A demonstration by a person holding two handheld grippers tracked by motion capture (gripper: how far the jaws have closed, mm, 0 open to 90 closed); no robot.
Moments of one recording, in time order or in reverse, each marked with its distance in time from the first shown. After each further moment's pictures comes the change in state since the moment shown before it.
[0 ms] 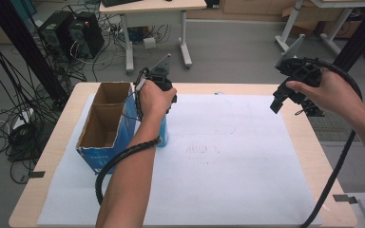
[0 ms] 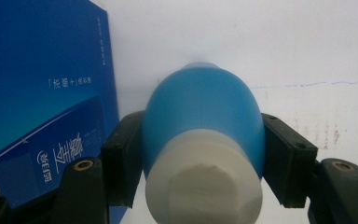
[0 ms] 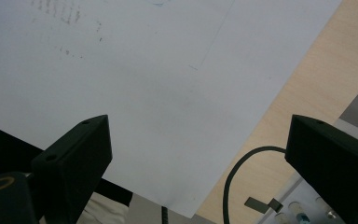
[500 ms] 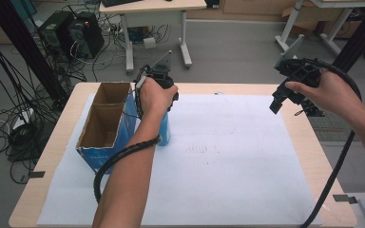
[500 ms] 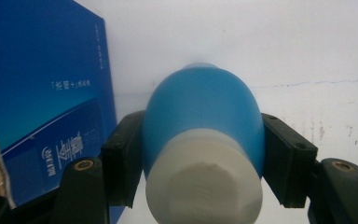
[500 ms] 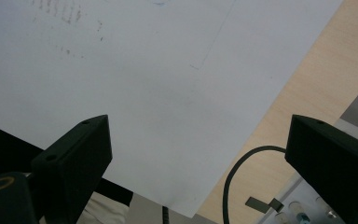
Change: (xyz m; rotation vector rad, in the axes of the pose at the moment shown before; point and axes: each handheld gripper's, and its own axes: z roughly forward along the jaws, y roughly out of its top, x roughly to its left) left arm -0.001 -0.004 -0.018 -0.018 -0.014 0.012; right arm 0.001 -0.001 0.000 -0.001 0.001 0.002
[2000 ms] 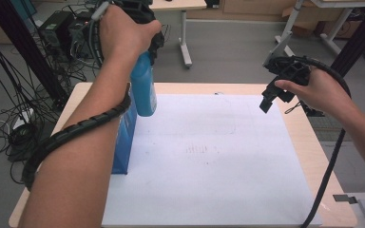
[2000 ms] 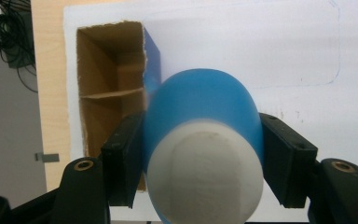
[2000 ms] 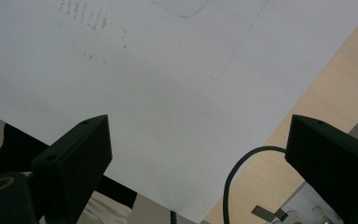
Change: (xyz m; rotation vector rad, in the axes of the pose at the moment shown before) left arm 0.040 -0.054 -0.192 -0.146 0.006 -0.021; right arm 0.029 0.009 -0.007 -0.014 0.002 -0.048
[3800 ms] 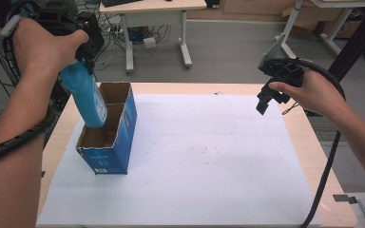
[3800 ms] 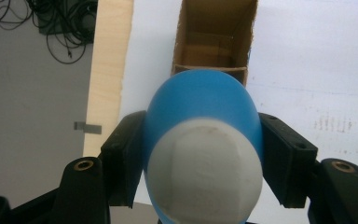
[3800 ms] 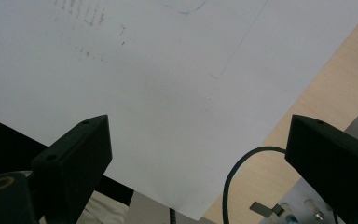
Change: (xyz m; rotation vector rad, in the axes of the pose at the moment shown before) left arm 0.108 -0.036 0.020 0.011 0.053 -0.158; right arm 0.016 0.008 0.005 0.023 -0.032 -0.008
